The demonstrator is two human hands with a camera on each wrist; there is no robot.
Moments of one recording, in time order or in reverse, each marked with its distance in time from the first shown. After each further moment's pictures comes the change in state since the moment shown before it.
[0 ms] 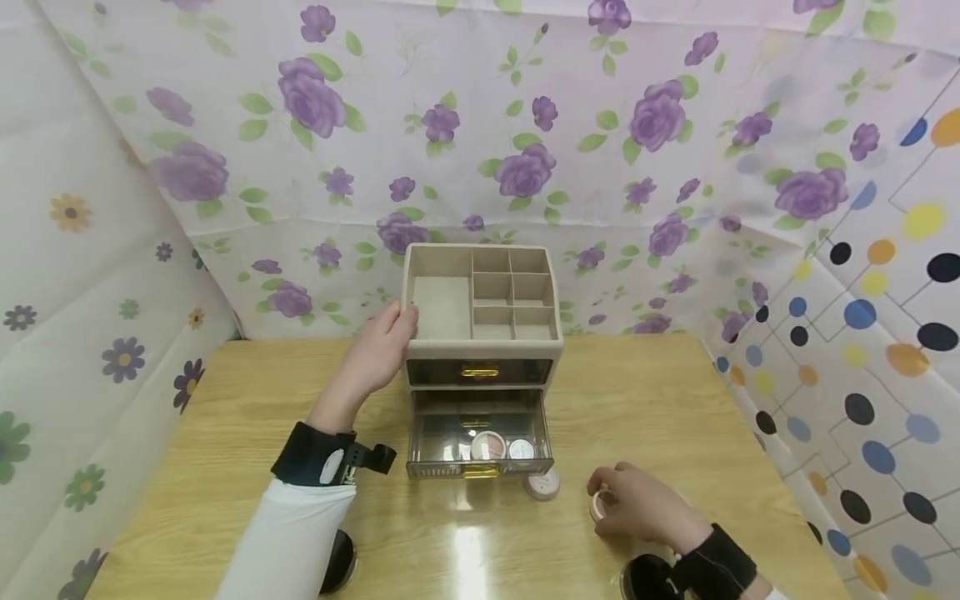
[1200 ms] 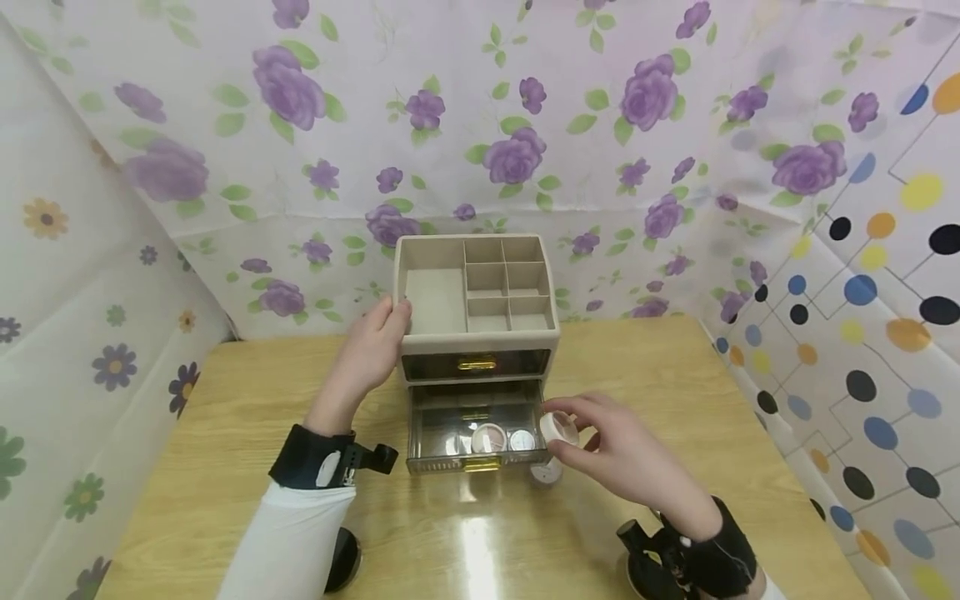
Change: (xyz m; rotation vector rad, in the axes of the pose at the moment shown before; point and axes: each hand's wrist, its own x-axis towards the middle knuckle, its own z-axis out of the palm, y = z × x) left_hand 0.001 0.000 0.005 -0.038 0.011 -0.050; right_hand -0.008 -0.099 -0.071 0.223 0.349 -0.287
